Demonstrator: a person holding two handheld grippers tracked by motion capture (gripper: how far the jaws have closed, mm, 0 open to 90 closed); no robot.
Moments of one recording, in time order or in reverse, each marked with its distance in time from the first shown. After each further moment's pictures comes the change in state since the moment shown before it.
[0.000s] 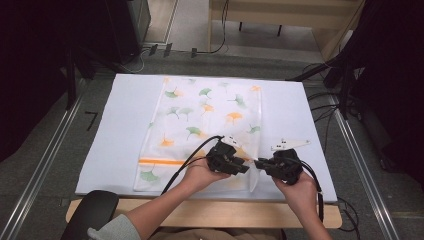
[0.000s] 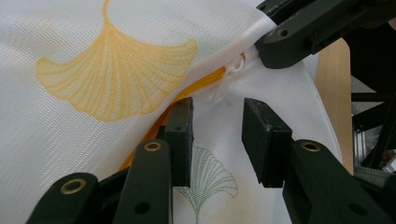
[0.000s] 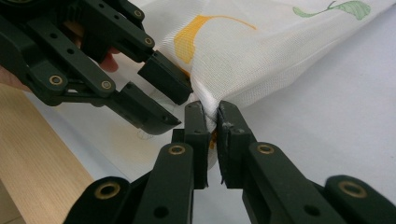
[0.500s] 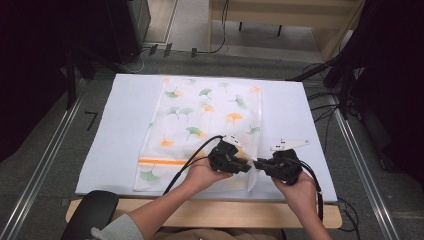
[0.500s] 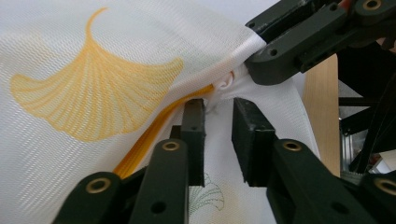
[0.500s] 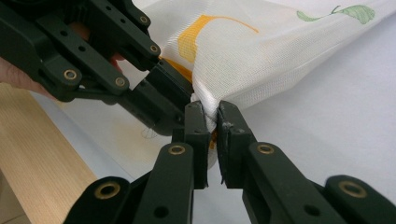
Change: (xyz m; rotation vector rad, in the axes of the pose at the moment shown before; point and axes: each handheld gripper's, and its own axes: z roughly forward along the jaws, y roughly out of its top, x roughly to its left) left arm -0.002 0.004 0.002 -0.012 -0.031 -0.025; right arm 0.001 0.000 0.001 0.000 0.014 -0.007
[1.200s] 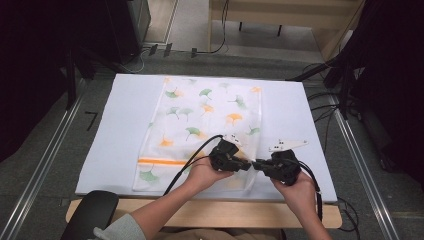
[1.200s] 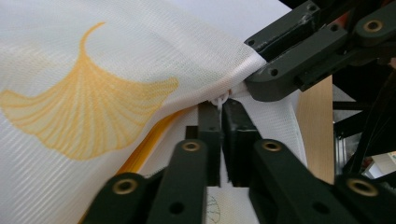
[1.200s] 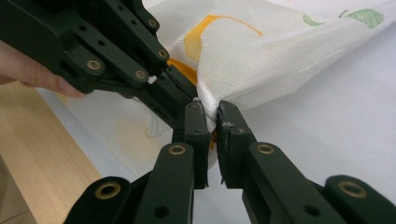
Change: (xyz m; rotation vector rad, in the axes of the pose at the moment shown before) left arm 0.000 0.002 0.002 -0.002 -0.014 -0.009; right arm 0.003 0.001 0.001 0.003 0.015 -0.017
